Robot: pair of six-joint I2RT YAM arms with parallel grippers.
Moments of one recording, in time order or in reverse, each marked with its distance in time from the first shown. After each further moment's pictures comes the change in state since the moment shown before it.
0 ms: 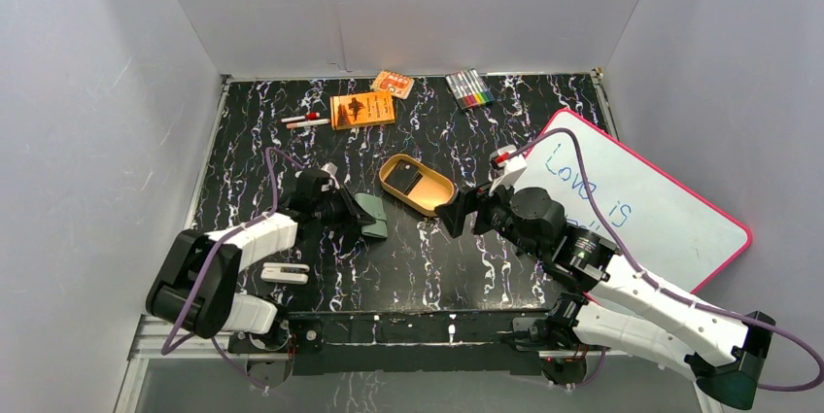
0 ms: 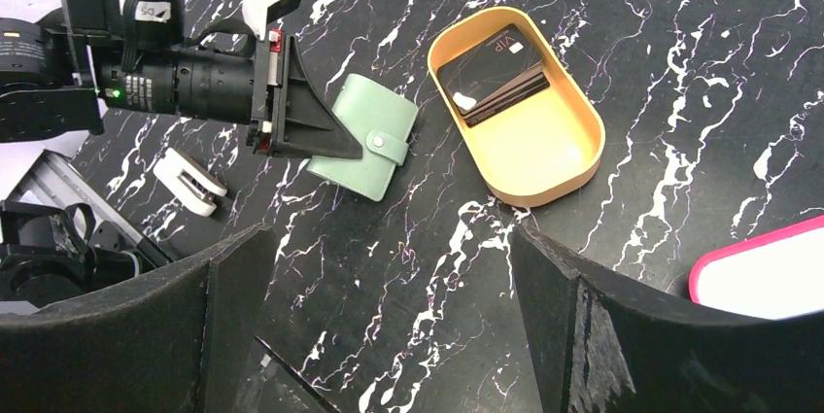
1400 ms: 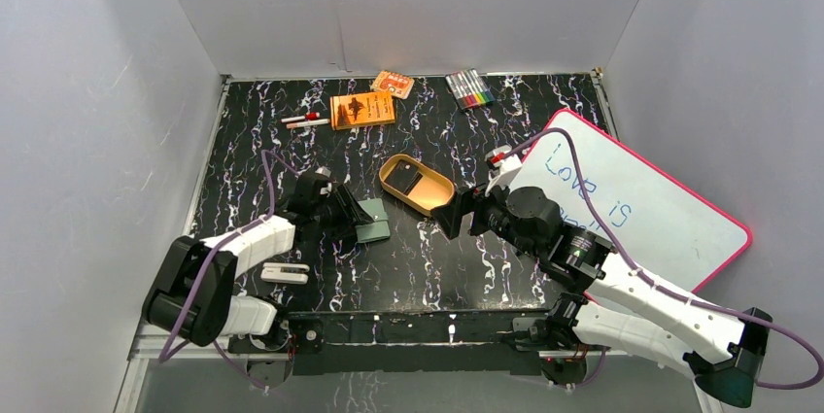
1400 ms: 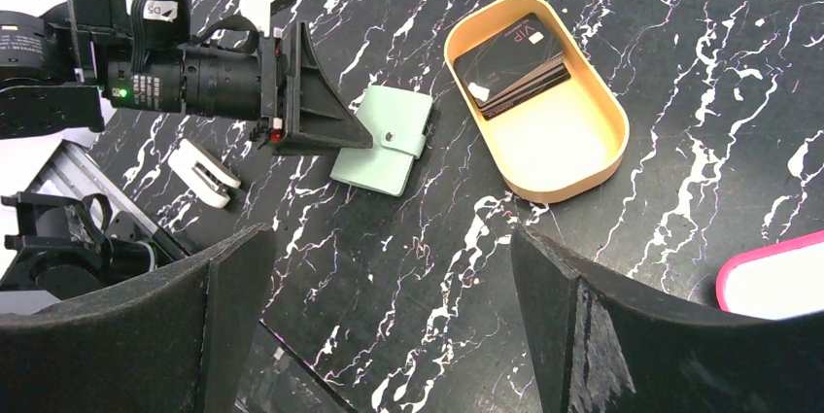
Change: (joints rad) left arm 0.000 -0.011 -0.011 -0.065 -0.089 -0.003; right arm 0.000 0.023 -0.006 0.019 -0.034 0.021
